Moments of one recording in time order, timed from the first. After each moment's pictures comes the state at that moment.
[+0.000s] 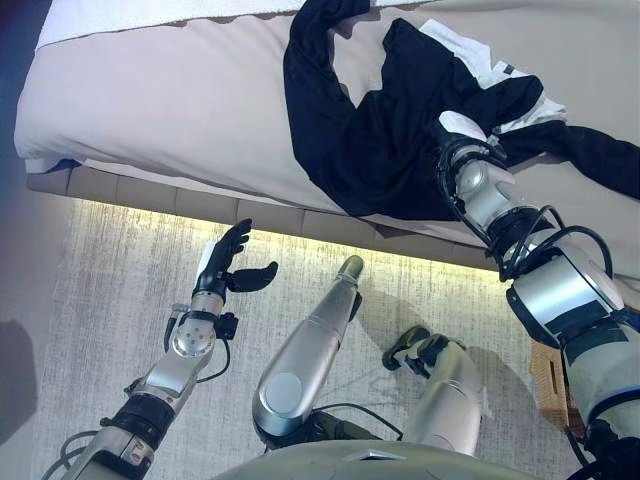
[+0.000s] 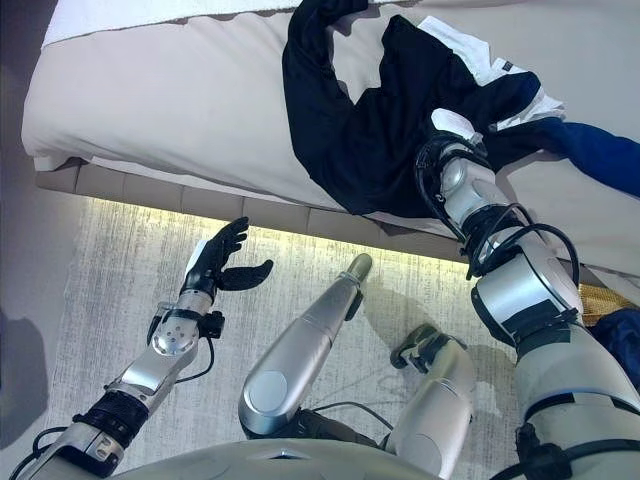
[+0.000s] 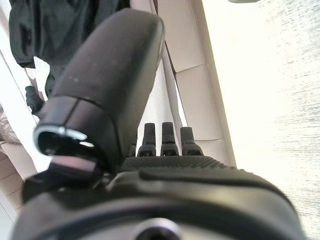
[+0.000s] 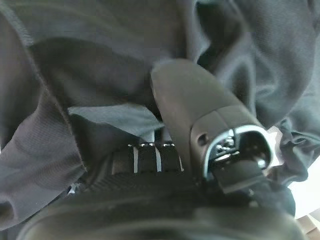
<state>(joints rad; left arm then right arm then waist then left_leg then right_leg) -0.08 0.50 -0.36 0.32 -0.24 -0.16 0.28 -1.12 -0.54 0.65 1.07 -0.25 0.17 -0.03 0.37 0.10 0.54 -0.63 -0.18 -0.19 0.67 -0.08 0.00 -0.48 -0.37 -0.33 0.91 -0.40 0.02</state>
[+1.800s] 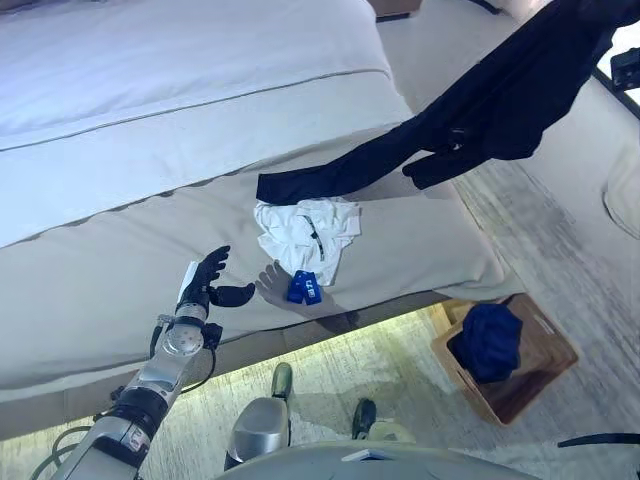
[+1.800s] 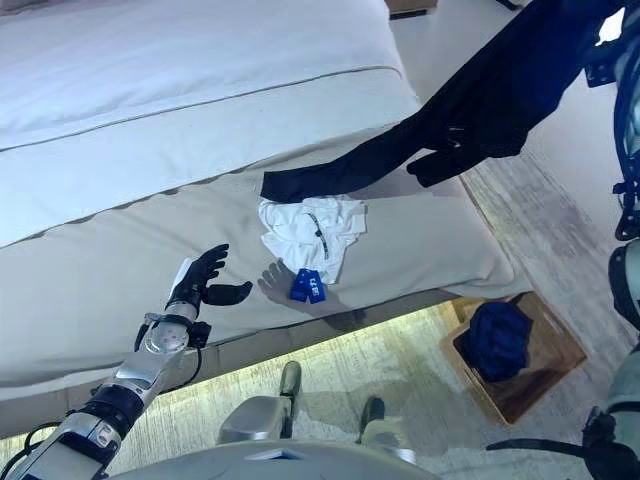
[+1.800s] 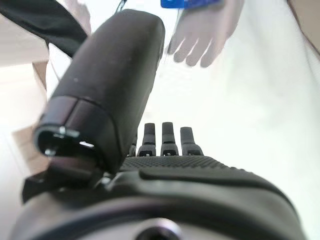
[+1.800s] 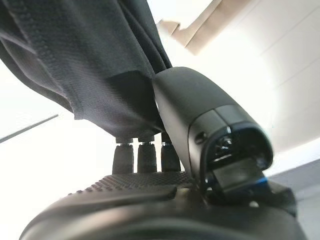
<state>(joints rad) -0.14 0.52 -0.36 0.57 -0.24 -0.05 0.27 -1.35 -1.07 0.56 0.86 0.34 0.19 -0.15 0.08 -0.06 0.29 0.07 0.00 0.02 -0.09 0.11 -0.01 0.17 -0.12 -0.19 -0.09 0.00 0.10</state>
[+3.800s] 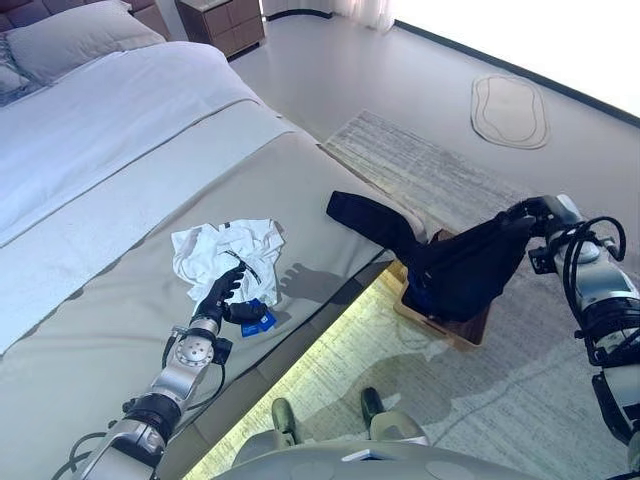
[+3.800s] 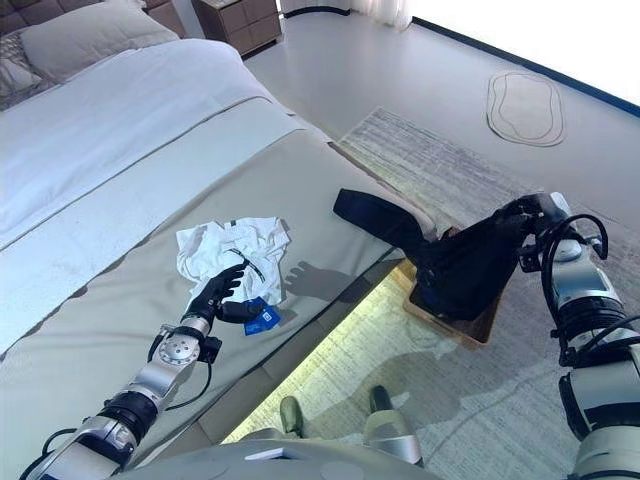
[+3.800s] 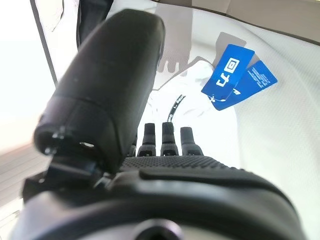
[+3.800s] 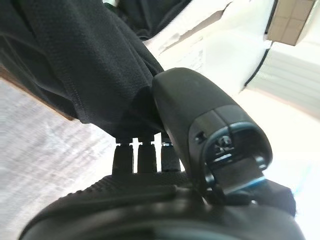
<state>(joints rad) -0.14 0.44 -0.36 0.66 -0.15 -0.07 0.18 -0.53 -0.83 0.21 0.79 0.23 0.25 -0.06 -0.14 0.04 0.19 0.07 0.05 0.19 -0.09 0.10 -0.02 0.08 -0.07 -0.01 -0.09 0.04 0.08</state>
